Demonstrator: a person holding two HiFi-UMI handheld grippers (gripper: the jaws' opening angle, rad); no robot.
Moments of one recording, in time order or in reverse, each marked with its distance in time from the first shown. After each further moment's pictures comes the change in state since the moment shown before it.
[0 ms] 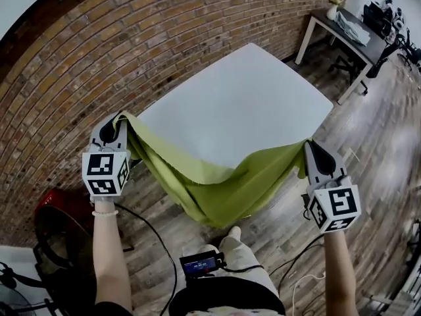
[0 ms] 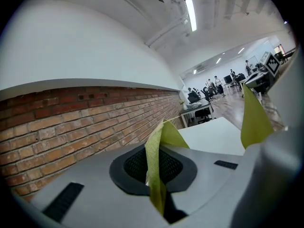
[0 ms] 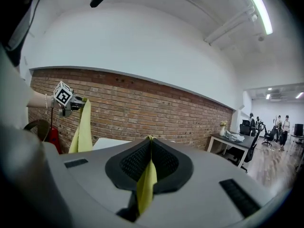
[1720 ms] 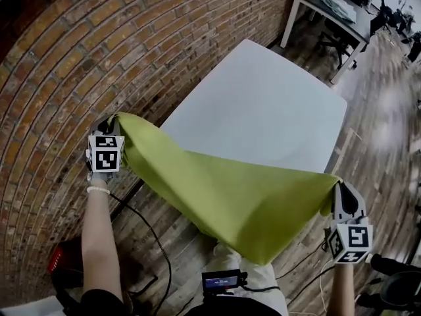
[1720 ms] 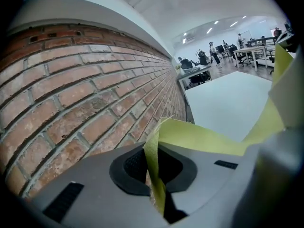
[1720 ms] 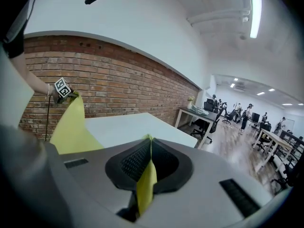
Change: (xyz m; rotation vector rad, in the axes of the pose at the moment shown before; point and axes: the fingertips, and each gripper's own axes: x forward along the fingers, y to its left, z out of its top) left arm 0.272 0.107 -0.162 0.192 0.333 -0.094; right arm 0.034 -0.011 -0.092 0.120 0.323 -0.400
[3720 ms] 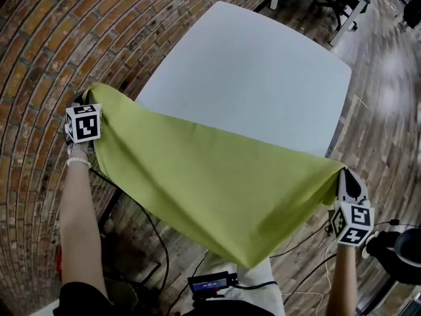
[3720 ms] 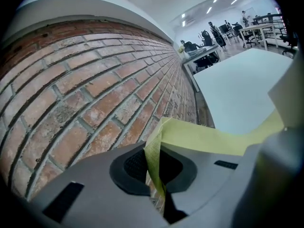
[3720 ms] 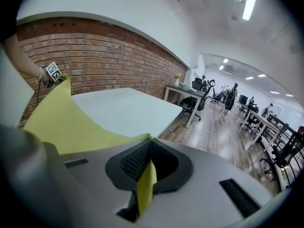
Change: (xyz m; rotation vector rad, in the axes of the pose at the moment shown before) left arm 0.095 -0.026 0.041 0.093 0.128 0.136; right arm 0.067 -0.095 -0.133 0.104 0.206 -0.119
